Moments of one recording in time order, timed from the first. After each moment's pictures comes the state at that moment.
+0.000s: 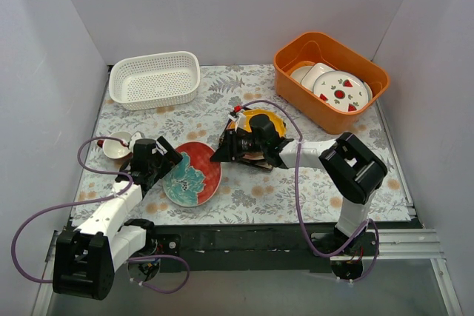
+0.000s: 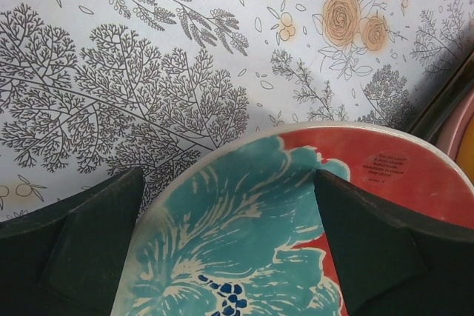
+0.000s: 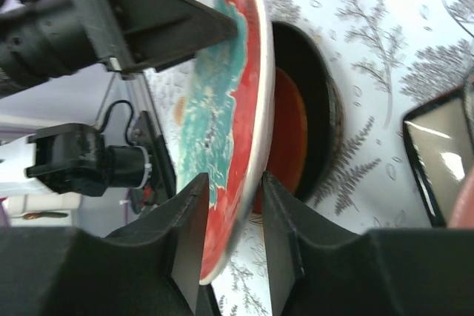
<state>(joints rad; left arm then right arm) -0.15 0.98 0.42 -0.21 -0.07 -0.83 0.80 1.81 0.93 0.49 -0.61 0.71</state>
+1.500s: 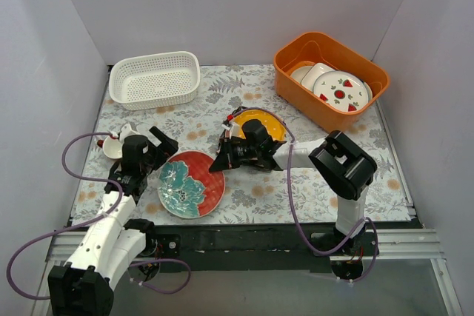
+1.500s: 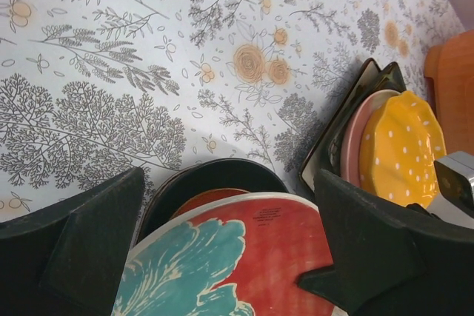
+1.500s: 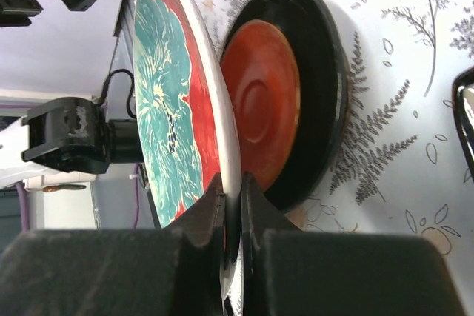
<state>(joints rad) -0.15 0.79 0.50 -0.29 -0.10 -0.80 0.83 1.90 0.96 0.47 -0.68 0.75</state>
